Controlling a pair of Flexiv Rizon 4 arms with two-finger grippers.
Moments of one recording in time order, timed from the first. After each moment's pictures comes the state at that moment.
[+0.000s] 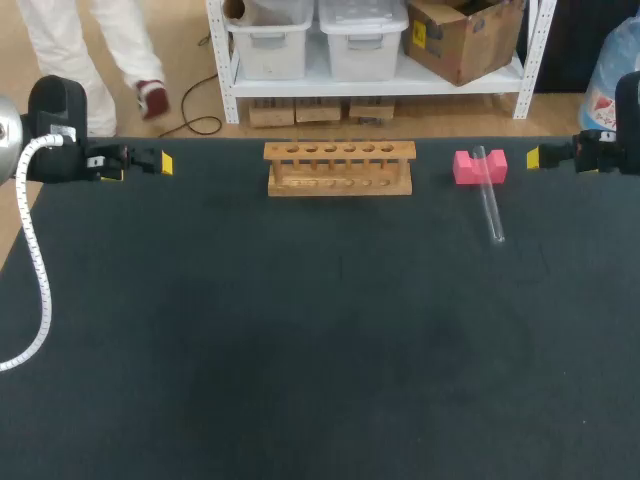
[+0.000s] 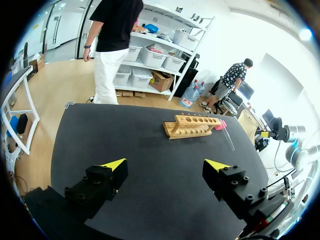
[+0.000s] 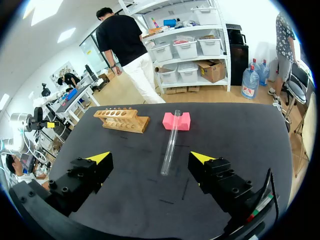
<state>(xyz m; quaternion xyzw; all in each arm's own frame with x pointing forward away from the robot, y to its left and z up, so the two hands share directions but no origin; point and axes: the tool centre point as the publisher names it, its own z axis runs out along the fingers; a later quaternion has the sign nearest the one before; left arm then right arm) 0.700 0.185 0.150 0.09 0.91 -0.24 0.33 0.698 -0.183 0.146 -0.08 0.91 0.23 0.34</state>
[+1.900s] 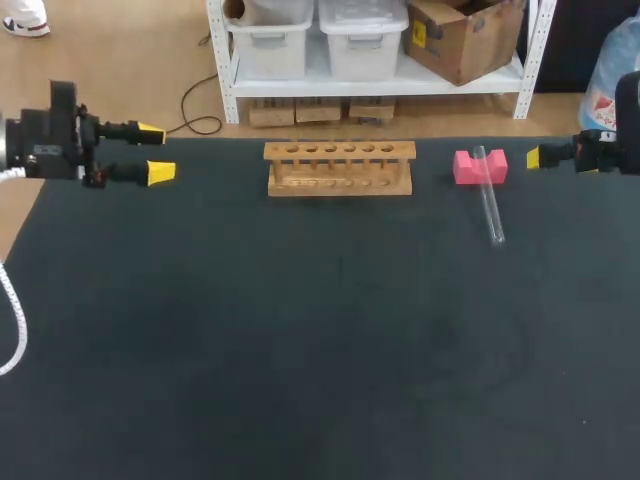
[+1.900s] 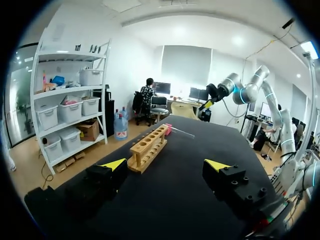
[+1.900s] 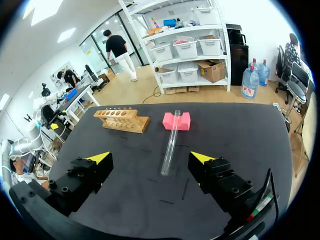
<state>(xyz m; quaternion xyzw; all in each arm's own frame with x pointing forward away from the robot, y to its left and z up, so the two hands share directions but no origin) 0.741 0.165 0.142 0.44 0.67 -0.38 0.45 0.698 -0.183 0.147 -0.08 0.91 0.23 0.34</state>
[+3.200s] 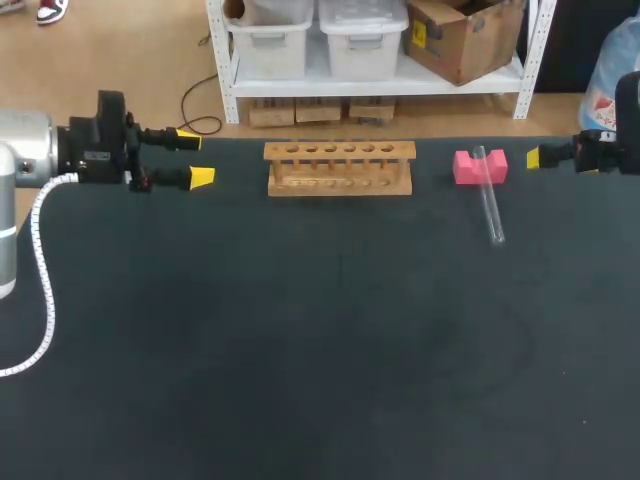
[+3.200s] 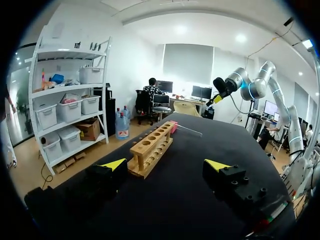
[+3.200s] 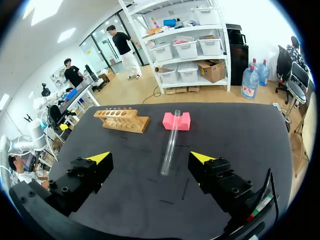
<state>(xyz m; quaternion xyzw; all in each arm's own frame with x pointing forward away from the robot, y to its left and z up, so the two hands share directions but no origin) 0.768 0.125 0.111 0.44 0.68 -0.37 0.45 0.698 -0.183 0.147 -0.08 0.91 0.23 0.34</state>
